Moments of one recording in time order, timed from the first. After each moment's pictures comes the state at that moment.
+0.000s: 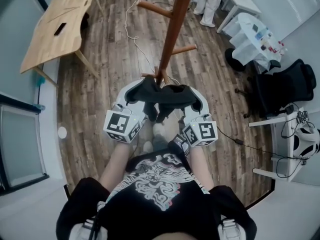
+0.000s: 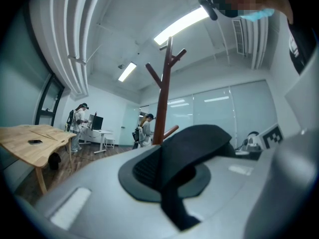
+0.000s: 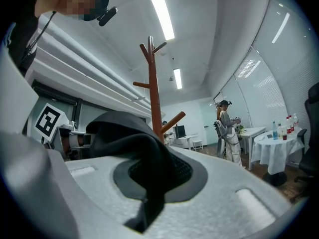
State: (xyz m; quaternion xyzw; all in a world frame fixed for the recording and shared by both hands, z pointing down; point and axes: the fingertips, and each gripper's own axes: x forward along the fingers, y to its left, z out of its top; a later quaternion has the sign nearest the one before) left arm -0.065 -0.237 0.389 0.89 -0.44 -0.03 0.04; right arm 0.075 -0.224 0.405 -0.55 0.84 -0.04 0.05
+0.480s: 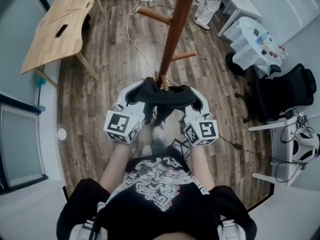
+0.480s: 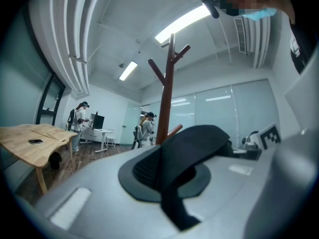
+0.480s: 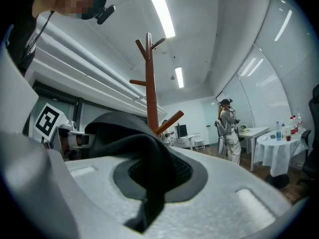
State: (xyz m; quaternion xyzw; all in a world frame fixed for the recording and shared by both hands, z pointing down) left arm -0.066 -0.255 0.392 0.89 -0.45 -0.02 0.04; right arm 0.076 -0.249 0.403 -0.53 0.84 -0.04 0.04
